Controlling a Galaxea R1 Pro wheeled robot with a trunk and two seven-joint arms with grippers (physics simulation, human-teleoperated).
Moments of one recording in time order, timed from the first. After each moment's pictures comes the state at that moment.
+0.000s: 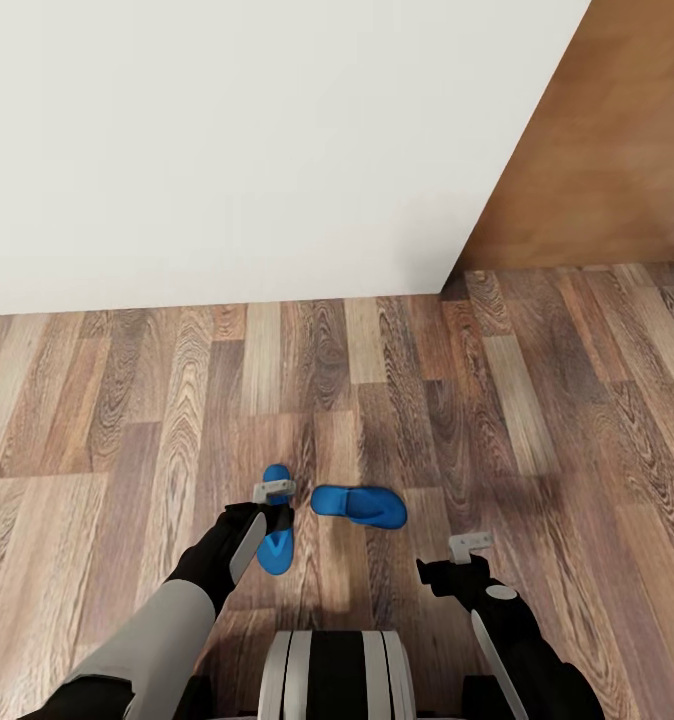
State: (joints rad) left arm -0.76 -0.16 -0.03 -0.59 0.17 0.51 0.17; right arm -0.29 -0.02 0.10 -1.20 0.00 0.51 0.00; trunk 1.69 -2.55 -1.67
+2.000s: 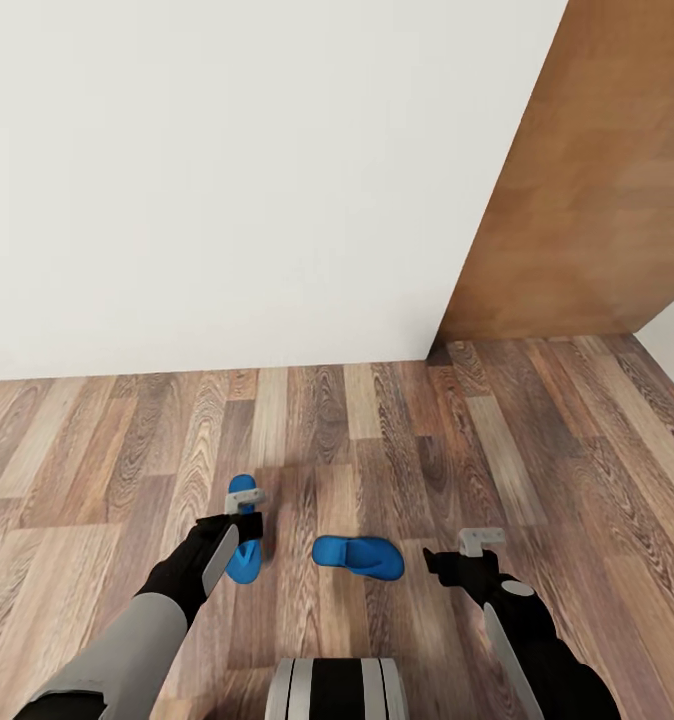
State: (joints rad) left arm -0.73 -0.07 0.00 -0.59 0.18 0.45 0.17; right arm -0.28 -0.03 0.06 -1.26 -0.07 0.52 0.00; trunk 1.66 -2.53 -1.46
